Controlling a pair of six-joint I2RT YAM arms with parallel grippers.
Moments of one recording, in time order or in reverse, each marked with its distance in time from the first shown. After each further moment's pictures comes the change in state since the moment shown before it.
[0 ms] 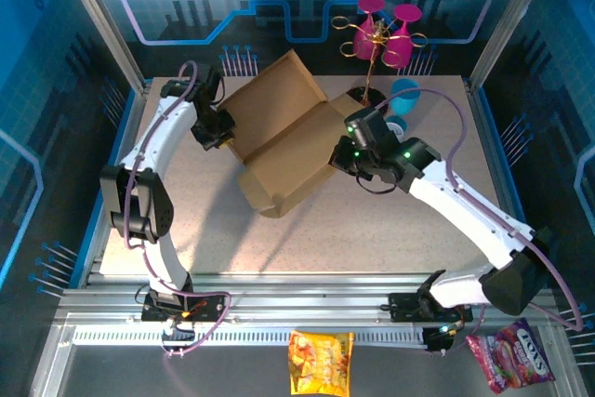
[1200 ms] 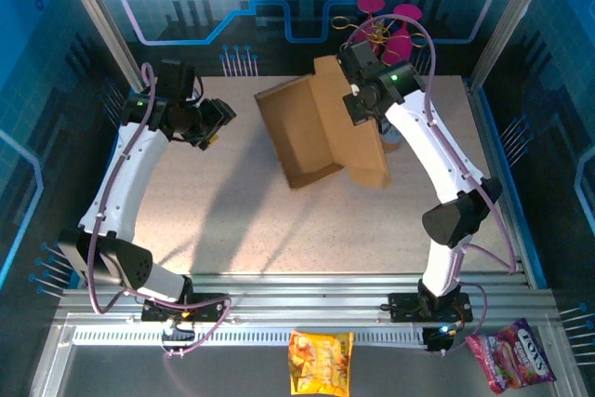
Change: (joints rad) left arm -0.011 -0.348 -0.036 0.043 0.100 -0.159; right arm -0.143 0.512 0.874 -0.548 0.401 -0.910
